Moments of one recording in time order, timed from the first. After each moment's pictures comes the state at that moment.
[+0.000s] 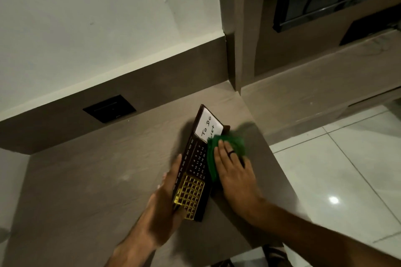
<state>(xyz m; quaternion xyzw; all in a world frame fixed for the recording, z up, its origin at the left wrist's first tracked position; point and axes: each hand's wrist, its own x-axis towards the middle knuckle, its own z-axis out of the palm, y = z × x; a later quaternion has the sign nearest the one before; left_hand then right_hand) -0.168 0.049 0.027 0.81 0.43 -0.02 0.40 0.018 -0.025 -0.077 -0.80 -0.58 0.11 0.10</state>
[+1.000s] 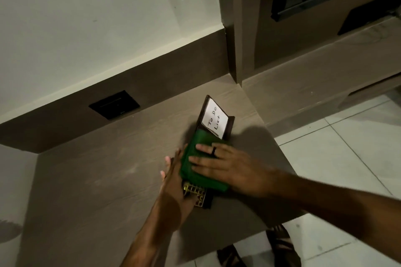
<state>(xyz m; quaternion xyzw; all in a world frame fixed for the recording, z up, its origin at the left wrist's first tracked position) -0.143 0.031 -0.007 0.83 0.46 0.19 0.26 0.034 -0.030 -0.010 -0.51 -0.84 0.03 0.18</state>
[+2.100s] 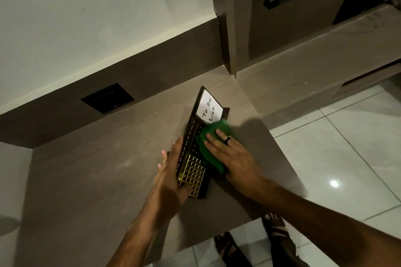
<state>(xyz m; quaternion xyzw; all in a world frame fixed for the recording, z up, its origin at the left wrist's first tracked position) -0.163 0.040 0.013 0.81 0.42 0.03 0.40 0.020 -0.047 -0.066 -0.70 -0.66 0.10 0.26</state>
